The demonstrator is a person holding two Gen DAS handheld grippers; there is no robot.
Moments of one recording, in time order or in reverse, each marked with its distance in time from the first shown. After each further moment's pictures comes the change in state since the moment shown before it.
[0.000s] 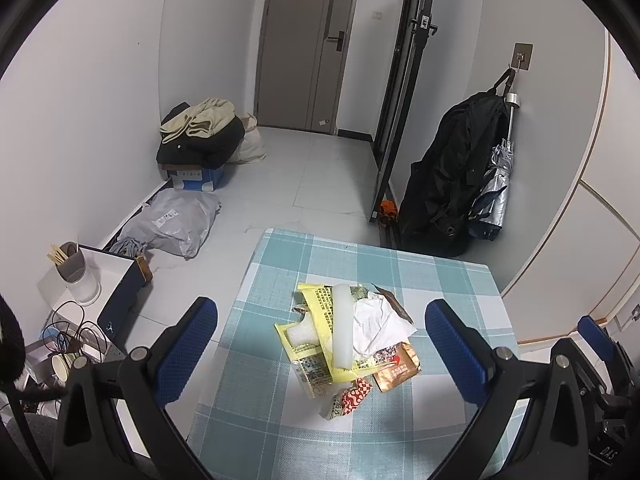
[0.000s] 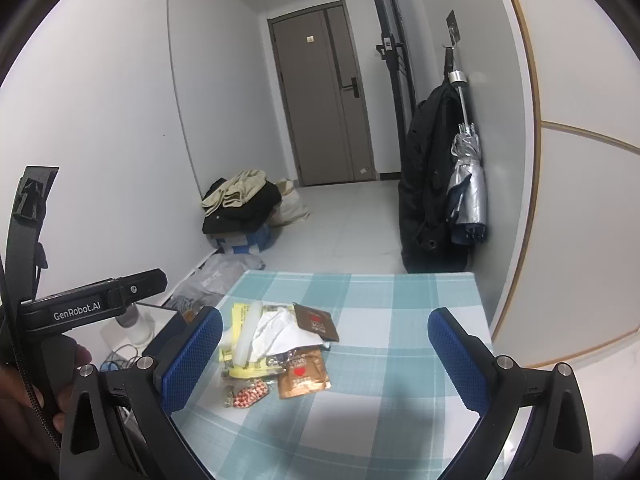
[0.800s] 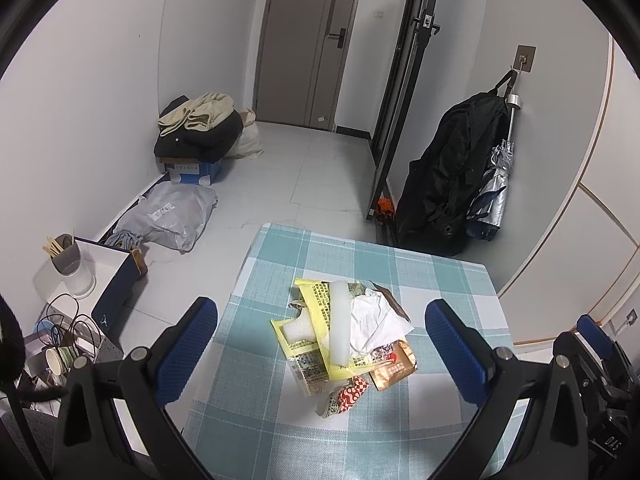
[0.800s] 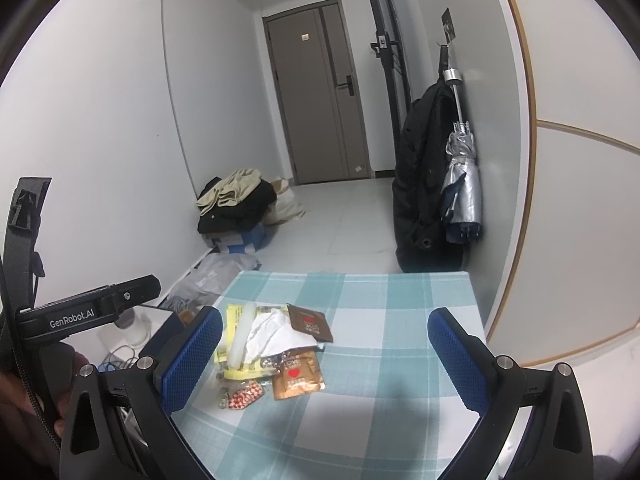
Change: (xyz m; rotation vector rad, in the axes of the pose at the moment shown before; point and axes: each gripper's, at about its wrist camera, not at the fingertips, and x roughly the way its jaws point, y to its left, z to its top) left arm 0.003 0.004 -0.002 -0.022 0.012 -0.015; right arm 0.001 -0.005 0.002 0.012 0.009 -0.006
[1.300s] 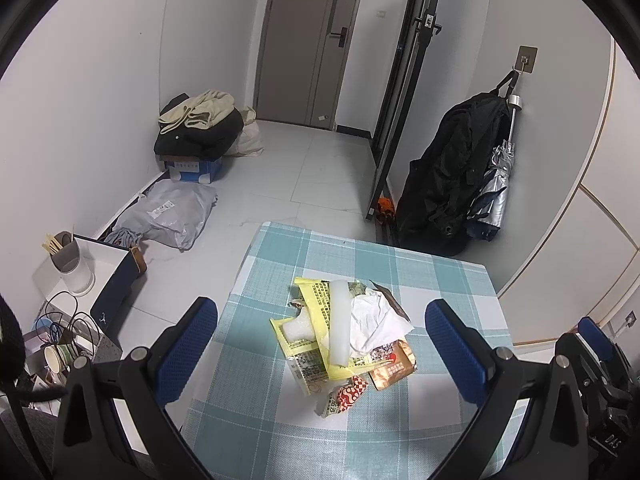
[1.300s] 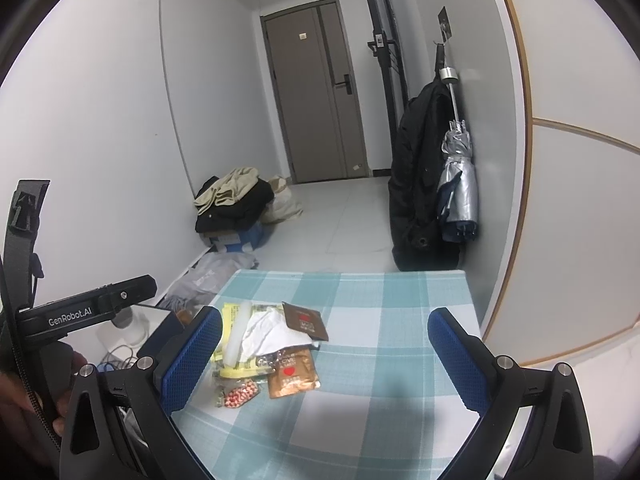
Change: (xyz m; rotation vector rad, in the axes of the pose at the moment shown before) left arm 0.002 0.000 0.000 -0.008 0.005 -0.005; right arm -0.002 -0.001 0.000 -0.001 0.003 -0.014
